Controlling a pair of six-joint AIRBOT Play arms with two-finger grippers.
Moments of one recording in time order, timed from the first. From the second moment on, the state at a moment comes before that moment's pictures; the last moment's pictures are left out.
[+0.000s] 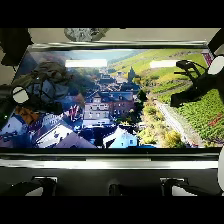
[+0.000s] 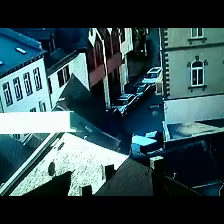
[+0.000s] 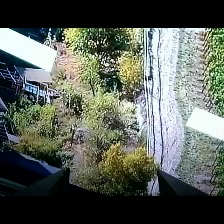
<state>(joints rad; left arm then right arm) -0.14 -1.20 1.20 1.54 -1.27 -1.63 -0.10 -1.40 1.59 -1.48 1.60 1.12</state>
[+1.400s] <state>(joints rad) -0.12 -1.27 1.24 1.49 -0.75 -1.63 -0.10 -1.40 1.59 -1.48 1.25 1.12</state>
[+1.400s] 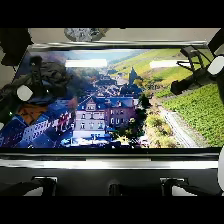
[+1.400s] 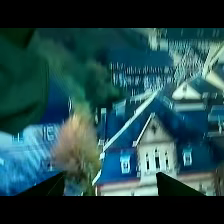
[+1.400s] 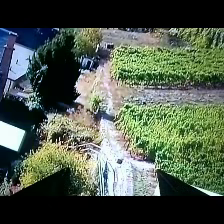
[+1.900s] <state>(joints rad) 0.20 -1.77 1.89 1.52 -1.12 -1.91 -0.10 -1.47 1.59 -1.47 1.22 1.12</state>
